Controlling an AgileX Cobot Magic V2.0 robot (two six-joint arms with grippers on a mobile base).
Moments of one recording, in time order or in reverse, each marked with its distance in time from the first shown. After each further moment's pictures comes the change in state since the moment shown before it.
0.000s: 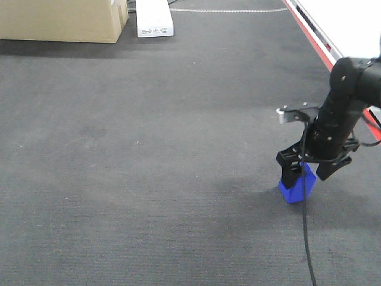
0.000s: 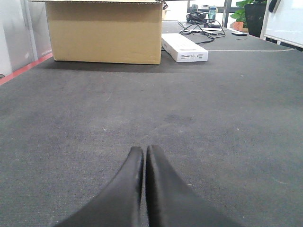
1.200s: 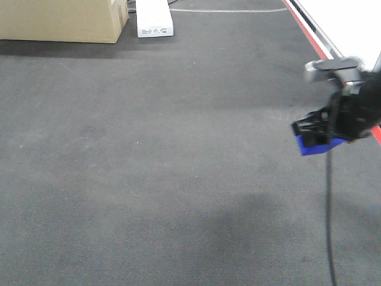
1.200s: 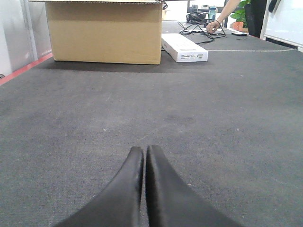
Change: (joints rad) left arm 0.000 0.000 0.000 0.000 0.000 0.000; right arm 0.000 -0.451 0.255 -0.003 -0.334 0.089
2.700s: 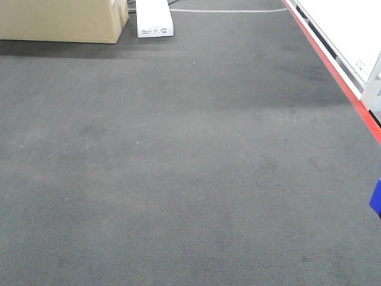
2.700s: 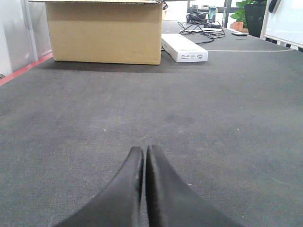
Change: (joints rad) left arm 0.000 0.000 0.000 0.000 0.000 0.000; right arm 0.000 -1.245 0.919 0.035 -0.507 0.002
